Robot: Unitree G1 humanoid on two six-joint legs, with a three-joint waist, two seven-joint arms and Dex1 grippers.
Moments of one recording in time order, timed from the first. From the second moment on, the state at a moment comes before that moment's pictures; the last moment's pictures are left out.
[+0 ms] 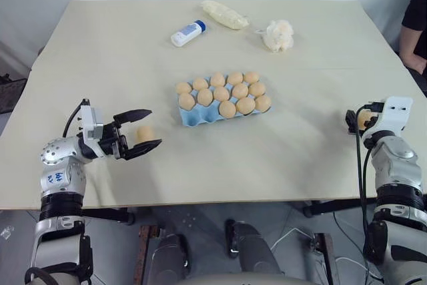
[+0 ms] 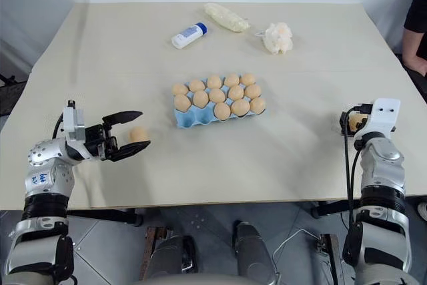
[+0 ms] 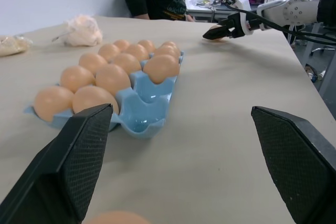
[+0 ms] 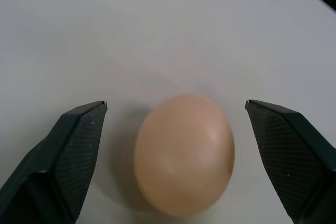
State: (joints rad) left arm -0.45 0.57 0.26 0.48 -0.48 -0.11 -1.37; right arm -0.59 -0.58 -0.39 0.76 0.18 0.16 0.23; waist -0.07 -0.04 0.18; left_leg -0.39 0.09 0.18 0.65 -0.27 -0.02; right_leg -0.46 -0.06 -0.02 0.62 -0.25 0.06
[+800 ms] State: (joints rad) left arm -0.42 0.57 0.26 0.44 -0.51 -0.11 -1.35; right arm -0.52 -0.57 -0.27 0.12 0.35 0.49 0.45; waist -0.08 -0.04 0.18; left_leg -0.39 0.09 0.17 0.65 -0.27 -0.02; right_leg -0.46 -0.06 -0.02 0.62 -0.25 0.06
